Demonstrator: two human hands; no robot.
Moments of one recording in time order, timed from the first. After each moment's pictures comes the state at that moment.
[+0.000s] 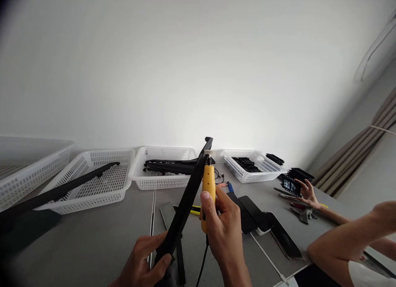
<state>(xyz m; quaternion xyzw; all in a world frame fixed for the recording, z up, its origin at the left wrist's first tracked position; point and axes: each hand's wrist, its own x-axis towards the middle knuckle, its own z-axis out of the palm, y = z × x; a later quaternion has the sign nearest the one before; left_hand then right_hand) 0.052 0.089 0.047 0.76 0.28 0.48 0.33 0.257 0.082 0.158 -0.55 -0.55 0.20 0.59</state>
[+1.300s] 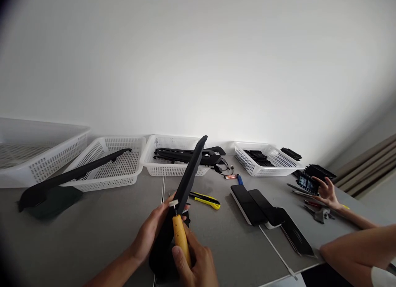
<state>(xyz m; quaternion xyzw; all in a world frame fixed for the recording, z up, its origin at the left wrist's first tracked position) 0.061 0.098 0.047 0.36 0.23 0.50 0.75 0.218 0.028 0.031 -0.54 -0.61 0.36 0.44</state>
